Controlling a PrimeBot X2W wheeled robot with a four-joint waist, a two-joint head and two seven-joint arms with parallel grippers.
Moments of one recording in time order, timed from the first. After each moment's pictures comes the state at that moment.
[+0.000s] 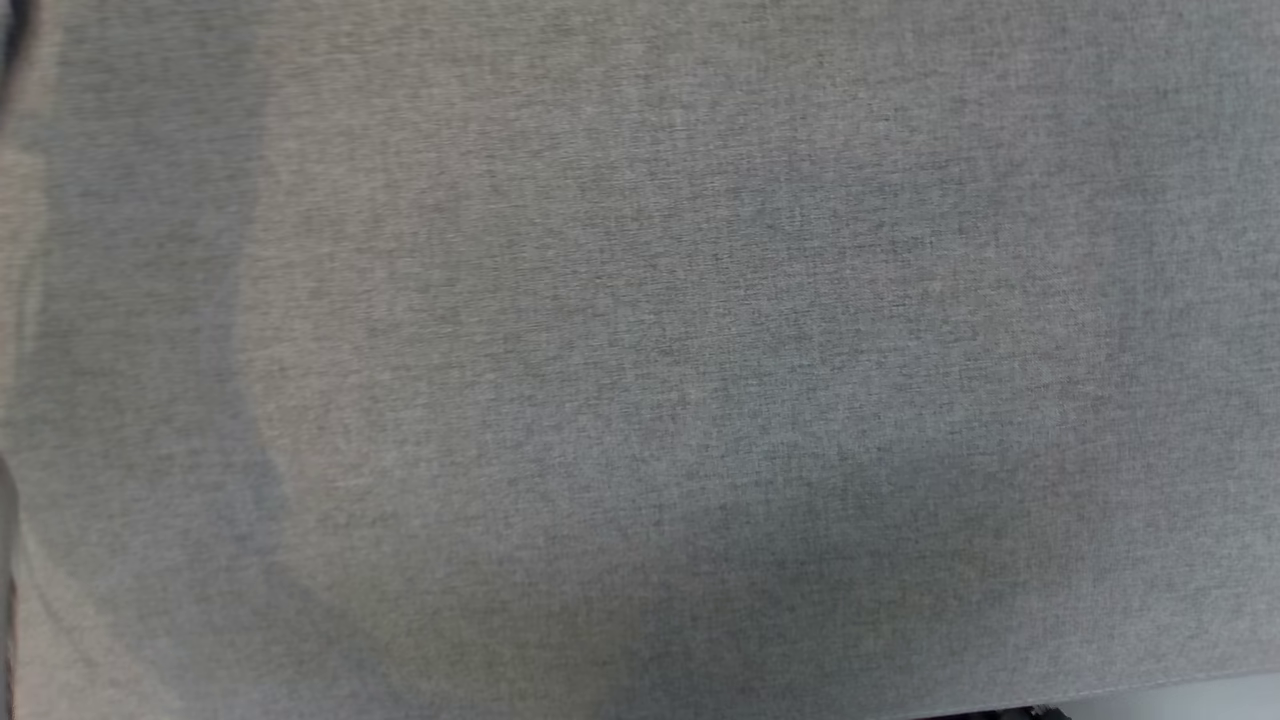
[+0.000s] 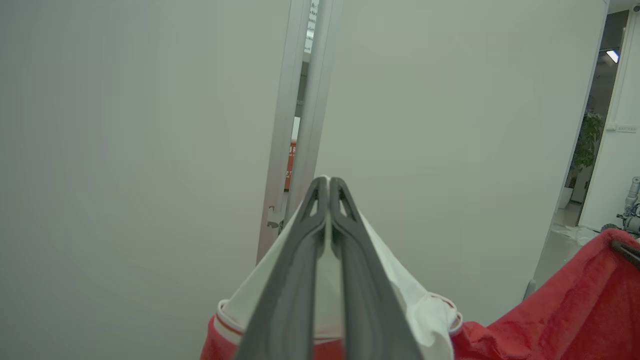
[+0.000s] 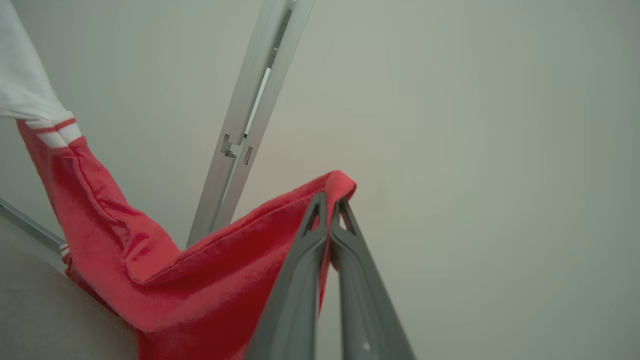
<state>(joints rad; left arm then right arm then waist) -1.42 0.33 -0.33 0.36 -0.68 -0.13 -0.26 -1.37 -0.45 0.30 0.32 0.13 0.13 -0.26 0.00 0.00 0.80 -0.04</state>
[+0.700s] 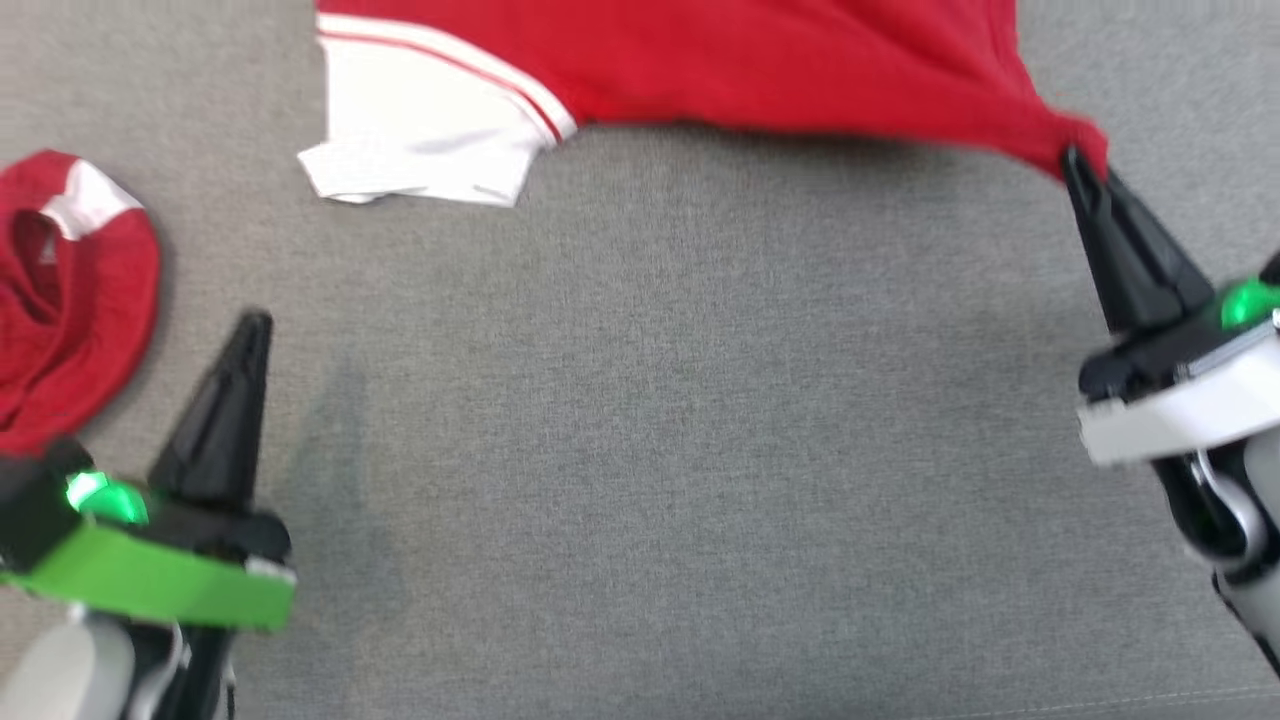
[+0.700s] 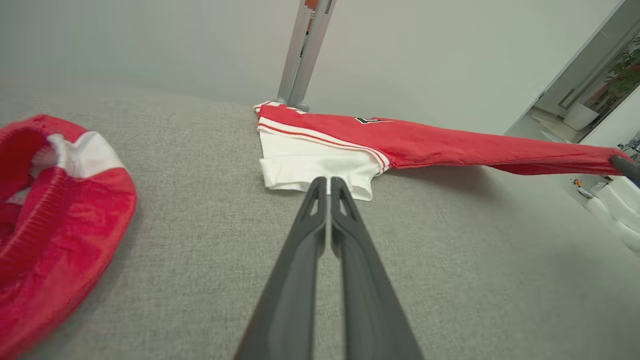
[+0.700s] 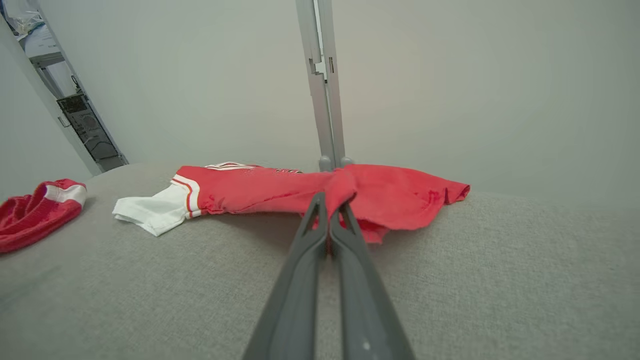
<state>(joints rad) -0.19 0.51 -0.27 -0.09 -0.82 -0.12 -0.20 -0.41 -0.56 0.32 -0.02 0.62 0.13 -0.26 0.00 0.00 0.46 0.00</state>
